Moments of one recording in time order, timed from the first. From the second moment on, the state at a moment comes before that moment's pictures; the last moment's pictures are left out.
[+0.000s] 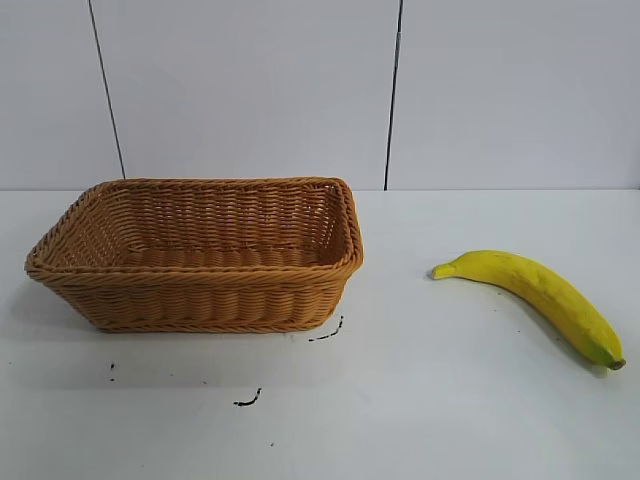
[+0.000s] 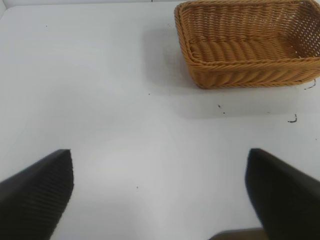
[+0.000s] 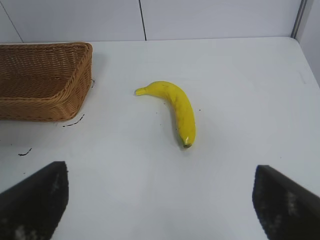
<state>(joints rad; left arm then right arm) -0.02 0.00 -0.50 -0.07 1.07 0.06 0.04 0.00 -0.50 0.07 1.03 -0.01</state>
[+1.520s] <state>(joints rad) -0.02 0.00 -0.50 -0.07 1.07 0.06 0.04 1.12 -1.06 0.08 1.18 -0.01</state>
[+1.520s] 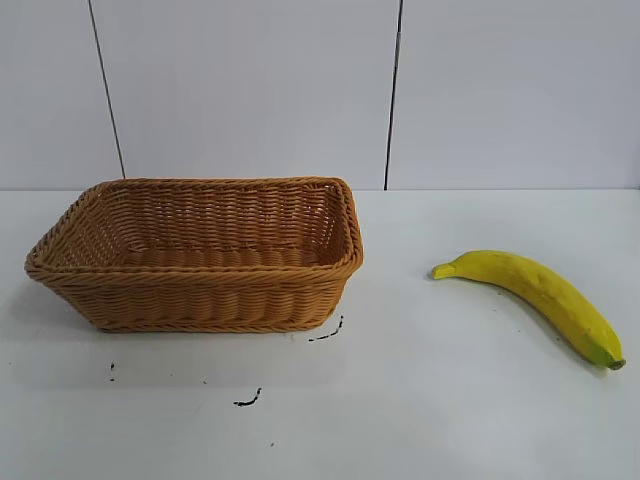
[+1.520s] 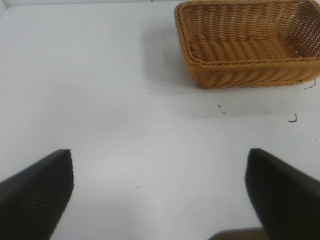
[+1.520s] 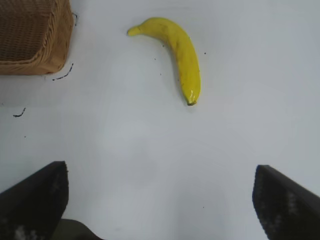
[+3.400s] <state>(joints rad) -0.02 0.00 -0.50 -0.07 1.07 0.06 0.04 2.20 -1.49 0.07 0.85 -0.31</state>
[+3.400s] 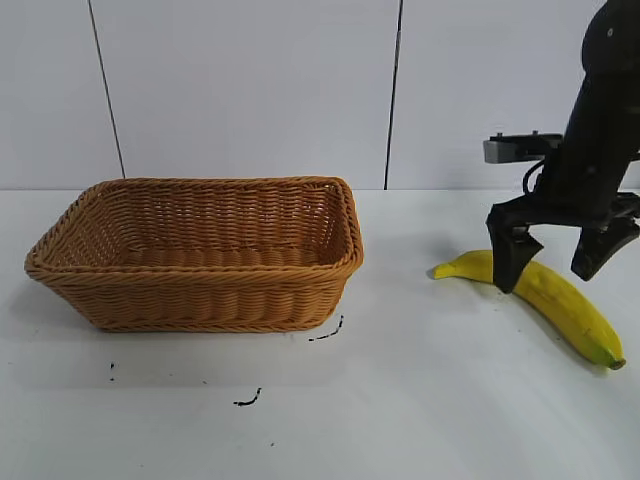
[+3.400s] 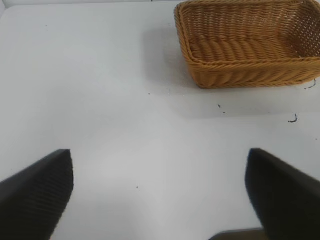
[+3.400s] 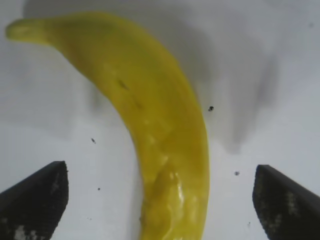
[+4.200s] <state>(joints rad) -0.02 0.00 -0.50 -0.07 1.07 0.06 0.04 2.17 -1.51 0.00 0.90 -0.23</state>
